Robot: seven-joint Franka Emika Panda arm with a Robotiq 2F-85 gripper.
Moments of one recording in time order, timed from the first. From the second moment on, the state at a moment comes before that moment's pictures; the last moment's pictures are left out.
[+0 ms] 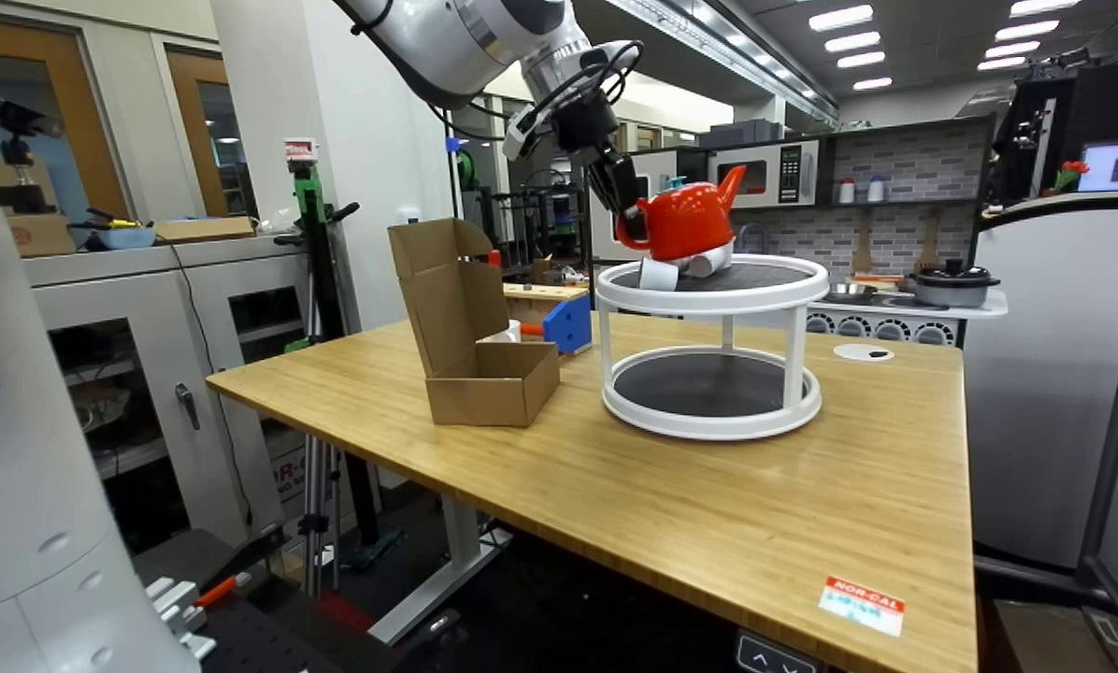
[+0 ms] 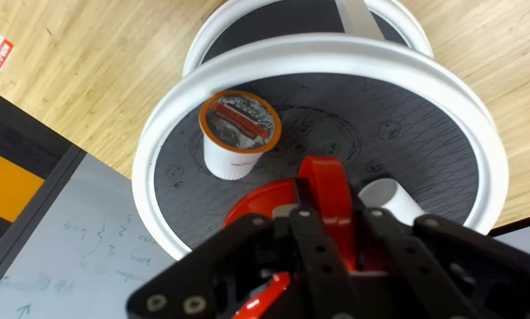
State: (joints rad) arm -0.16 -0.02 0.00 -2.15 -0.44 2.39 0.89
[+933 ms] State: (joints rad) arm -0.12 -0.01 -0.02 -2.13 -0.44 2.37 0.97
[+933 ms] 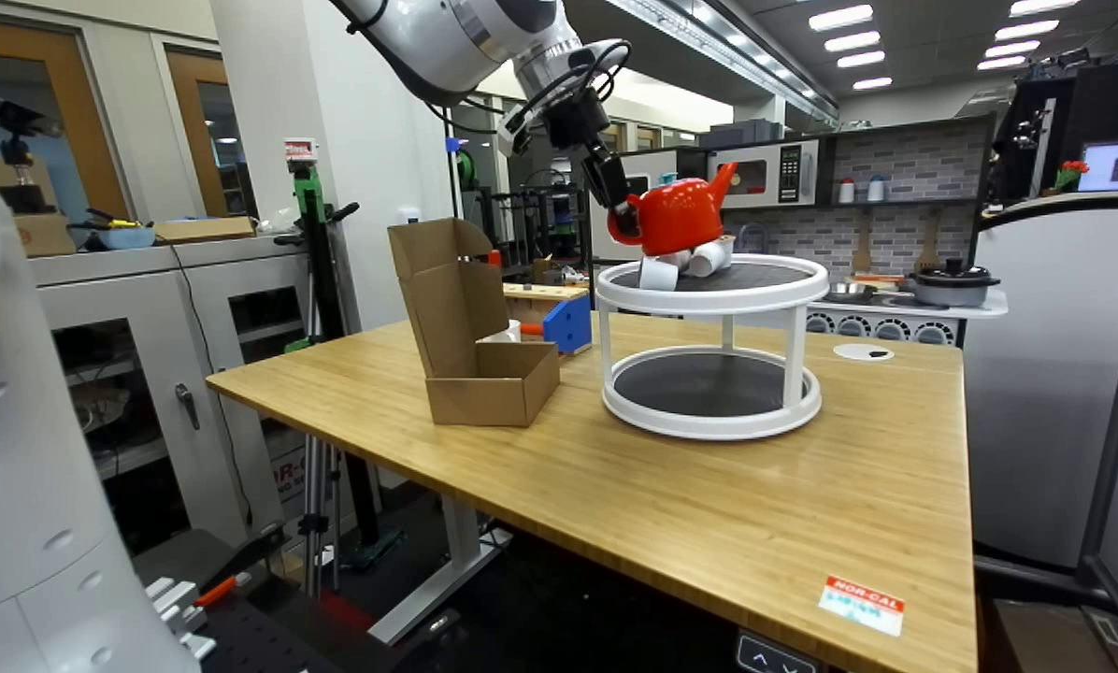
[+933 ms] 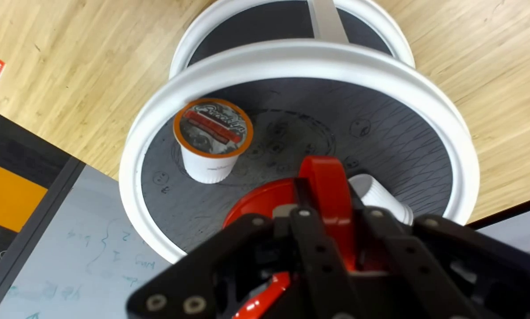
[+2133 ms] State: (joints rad) arm -0.10 0.13 -0.10 -2.00 -0.46 2.34 1.06
